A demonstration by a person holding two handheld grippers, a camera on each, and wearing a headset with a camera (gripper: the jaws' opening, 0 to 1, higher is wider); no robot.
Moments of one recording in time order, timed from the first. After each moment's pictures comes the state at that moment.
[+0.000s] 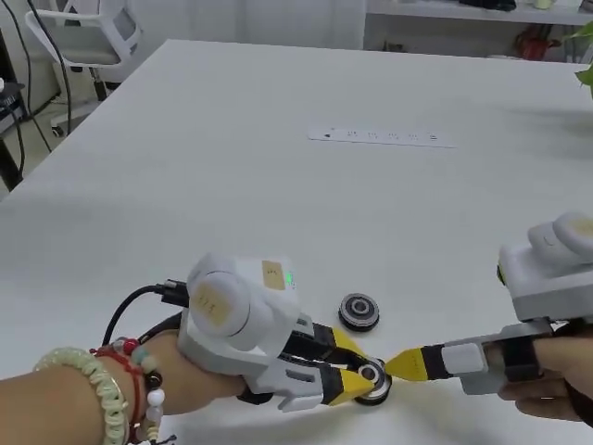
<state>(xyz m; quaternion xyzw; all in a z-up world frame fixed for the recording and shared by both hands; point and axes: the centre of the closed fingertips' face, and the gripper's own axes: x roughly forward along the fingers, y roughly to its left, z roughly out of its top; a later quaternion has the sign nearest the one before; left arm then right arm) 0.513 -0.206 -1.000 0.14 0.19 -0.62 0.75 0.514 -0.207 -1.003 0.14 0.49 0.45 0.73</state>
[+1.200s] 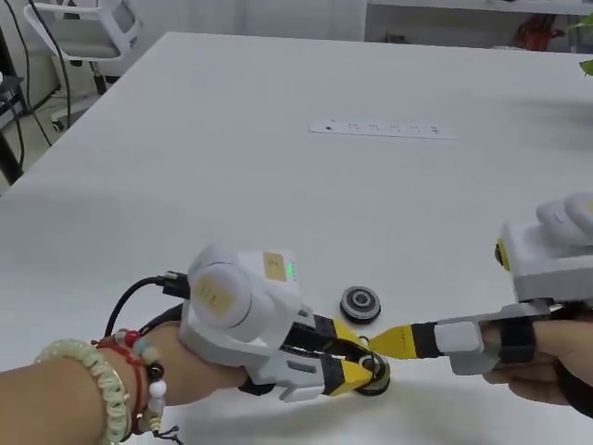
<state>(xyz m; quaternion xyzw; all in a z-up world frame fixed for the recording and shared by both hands) 0.514 -0.205 -1.001 0.14 0.19 -0.61 0.75 0.517 -0.191 -0.974 0.18 0.45 0.50 0.72</state>
